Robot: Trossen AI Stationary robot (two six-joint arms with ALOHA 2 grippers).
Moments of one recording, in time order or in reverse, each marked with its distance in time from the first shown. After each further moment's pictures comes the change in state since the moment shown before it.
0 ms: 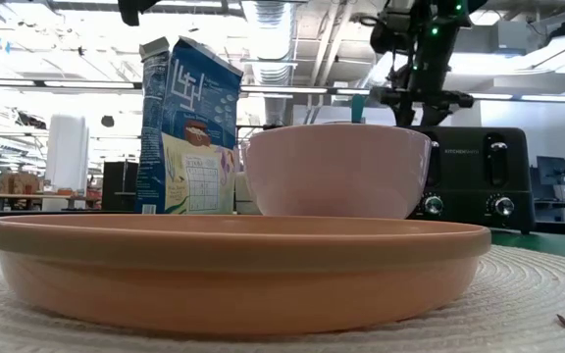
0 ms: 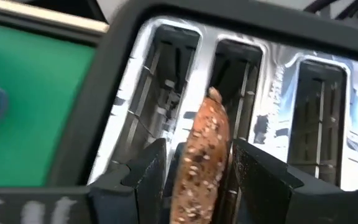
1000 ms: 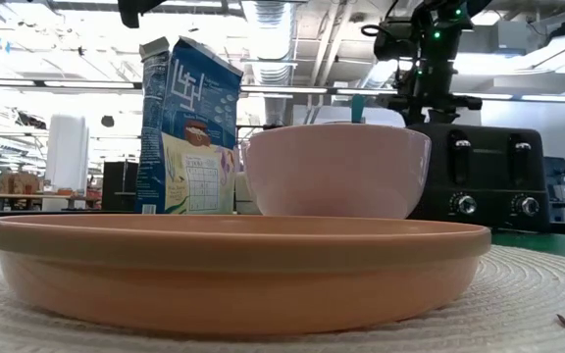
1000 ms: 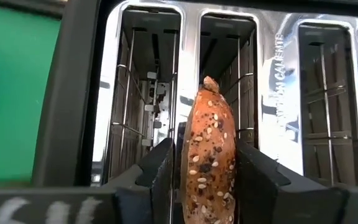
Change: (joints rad) left arm 0.000 0.000 0.000 -0.020 0.001 -0.007; right arm -0.045 0.003 -0.005 -0.077 -0.021 -0.006
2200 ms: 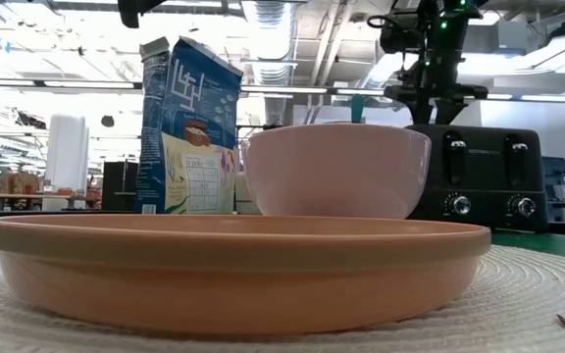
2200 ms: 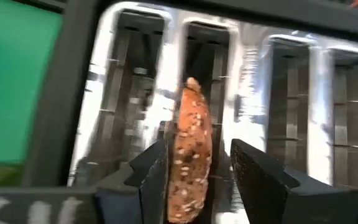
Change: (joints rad) left arm 0.000 0.000 0.000 0.002 -0.006 0.007; right arm -0.009 -0.027 0.038 -0.076 -0.001 -0.048
